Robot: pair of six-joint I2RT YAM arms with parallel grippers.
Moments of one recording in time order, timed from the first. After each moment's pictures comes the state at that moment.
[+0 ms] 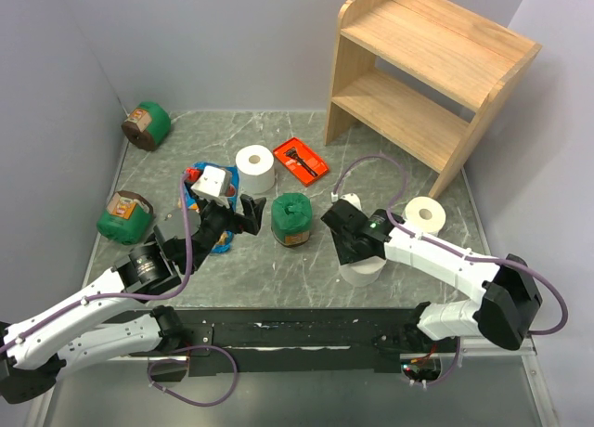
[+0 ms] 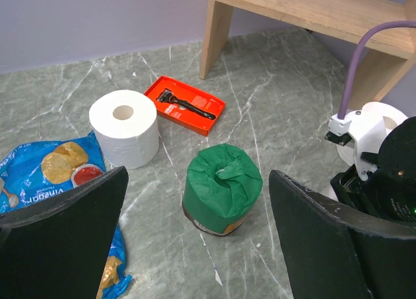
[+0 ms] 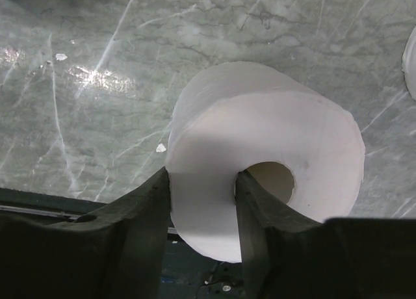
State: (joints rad) left arm -0.99 0.78 0.87 -0.16 -0.55 -0.18; right arm 0.84 1.29 0.94 -0.88 0.33 0.52
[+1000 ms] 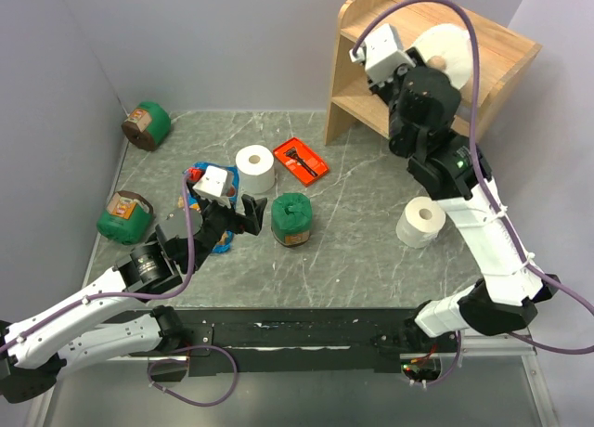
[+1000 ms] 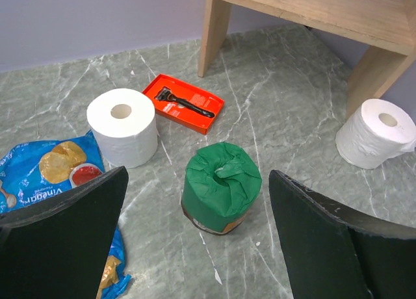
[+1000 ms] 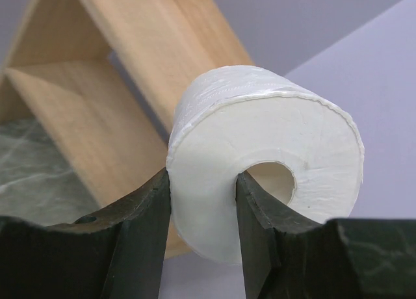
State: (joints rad) left arm -0.99 0.78 0.87 -0.16 -0.54 -0.18; right arm 0.68 1.40 1.99 -0.58 0.83 -0.78
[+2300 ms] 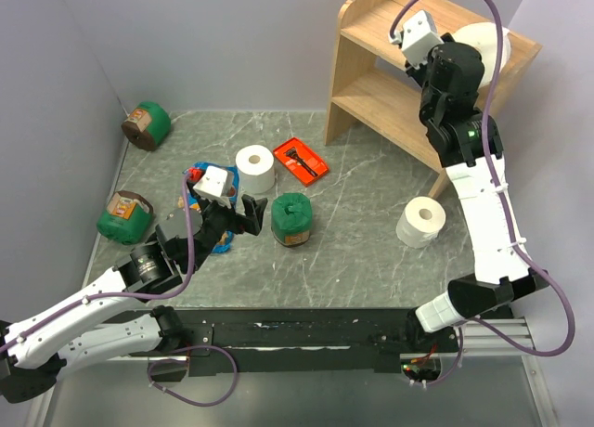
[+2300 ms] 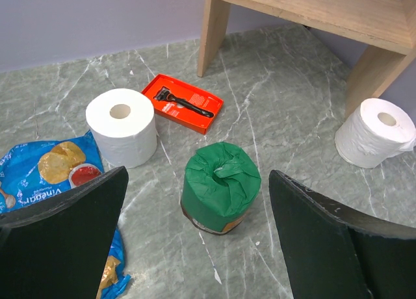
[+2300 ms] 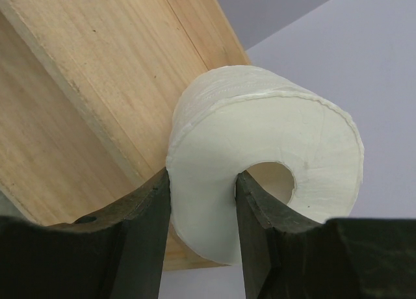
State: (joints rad) left arm -0.99 0.78 0.87 -0.16 -0.54 -0.18; right arm 0.31 1.48 2.01 -0.59 0.60 -0.85
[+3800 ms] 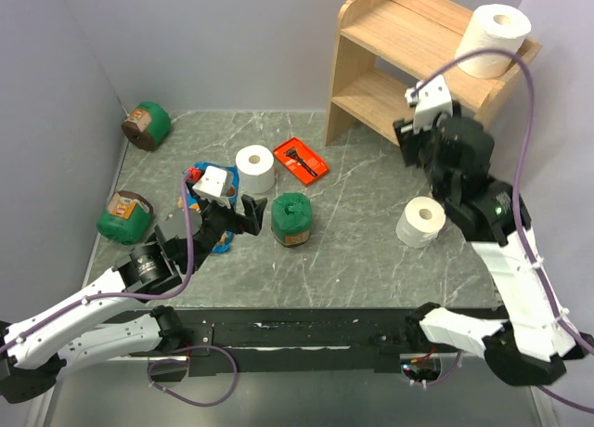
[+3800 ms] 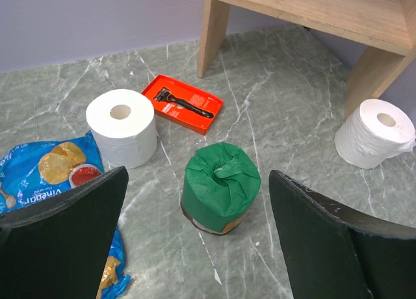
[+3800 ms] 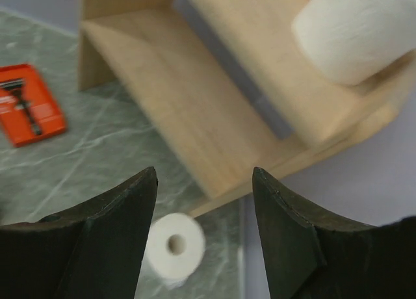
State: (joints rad) left arm -0.99 0.78 0.87 -0.16 -0.54 -0.18; right arm 0.49 1.12 1.67 -0.75 0.55 -0.35
